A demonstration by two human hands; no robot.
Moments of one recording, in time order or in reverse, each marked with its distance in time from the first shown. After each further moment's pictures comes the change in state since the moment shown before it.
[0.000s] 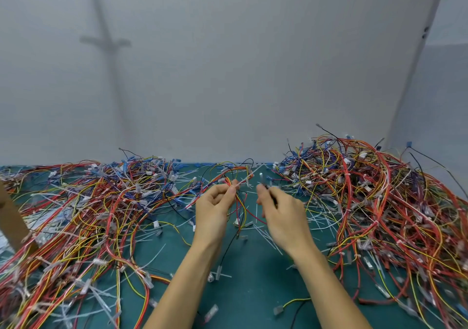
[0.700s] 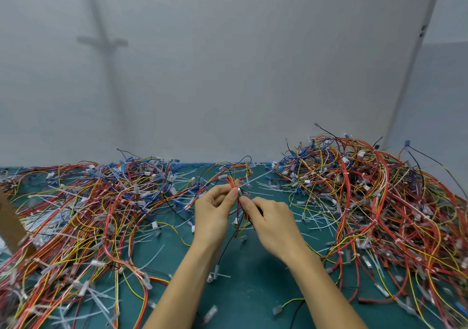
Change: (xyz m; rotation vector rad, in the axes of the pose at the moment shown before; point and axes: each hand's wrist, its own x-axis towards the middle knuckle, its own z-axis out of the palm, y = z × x) left_hand -0.002 -0.003 -0.001 0.039 -0.037 0.065; right_hand -0.004 -0.001 0.009 -0.136 -0.178 -0.119
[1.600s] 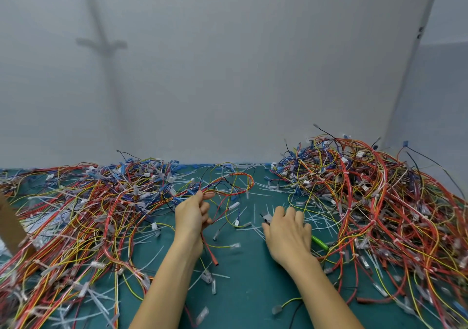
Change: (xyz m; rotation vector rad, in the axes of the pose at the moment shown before) left_hand 0.019 0.002 -0.028 -0.062 0.241 -0.342; right_hand -0.005 0.035 0.015 -0.615 -0.137 0.369
